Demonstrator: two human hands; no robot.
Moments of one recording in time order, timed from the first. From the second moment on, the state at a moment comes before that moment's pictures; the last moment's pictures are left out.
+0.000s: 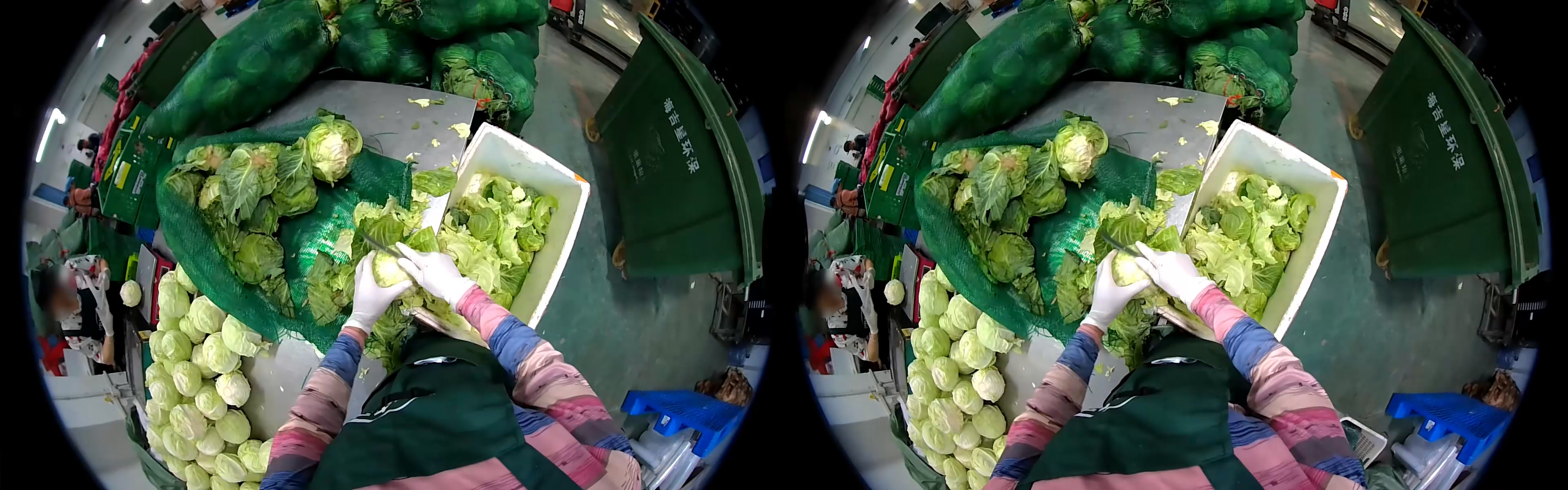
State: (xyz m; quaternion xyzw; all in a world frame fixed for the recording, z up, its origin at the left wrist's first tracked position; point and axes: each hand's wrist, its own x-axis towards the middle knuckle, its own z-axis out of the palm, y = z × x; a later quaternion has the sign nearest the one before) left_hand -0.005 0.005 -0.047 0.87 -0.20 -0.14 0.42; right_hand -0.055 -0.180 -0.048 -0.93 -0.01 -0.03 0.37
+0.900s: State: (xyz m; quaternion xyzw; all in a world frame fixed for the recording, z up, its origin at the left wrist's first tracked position) left_hand -0.044 0.022 -0.030 0.85 -0.21 -0.17 0.45; right_hand -0.065 -0.175 -0.015 -0.94 0.02 0.01 0.35
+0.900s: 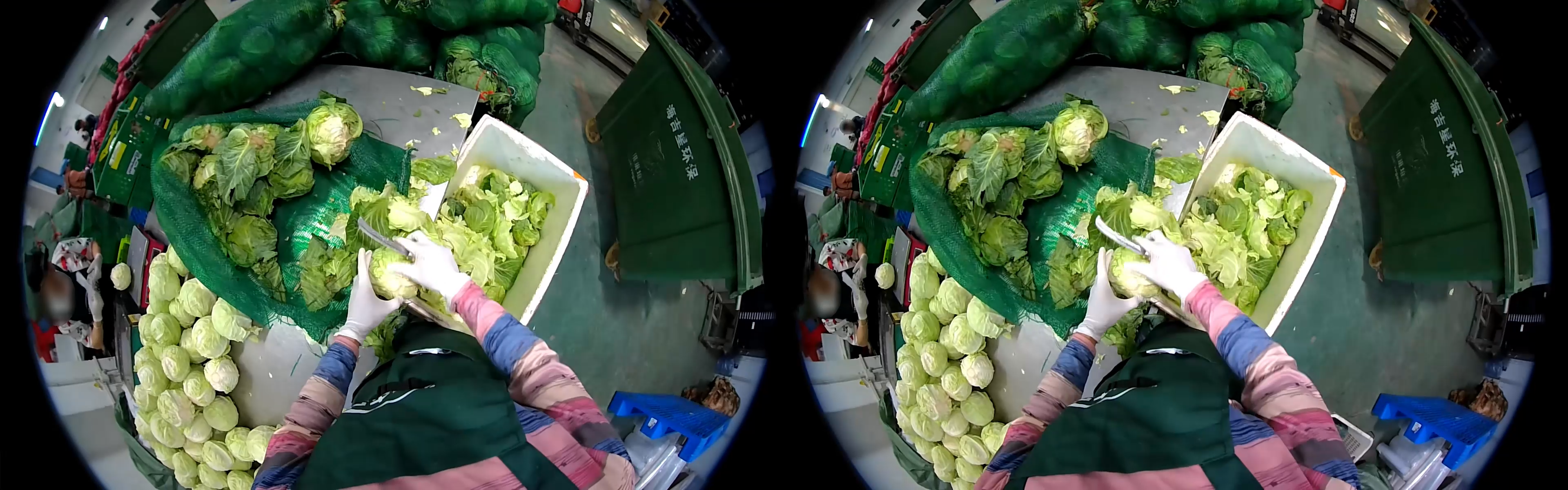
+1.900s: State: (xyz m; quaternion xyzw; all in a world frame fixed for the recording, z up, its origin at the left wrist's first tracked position) left_hand -0.071 0.010 -0.050 0.87 -0.05 -0.11 0.48; right_hand -0.077 -0.157 -0.030 -0.90 0.14 0.00 0.41
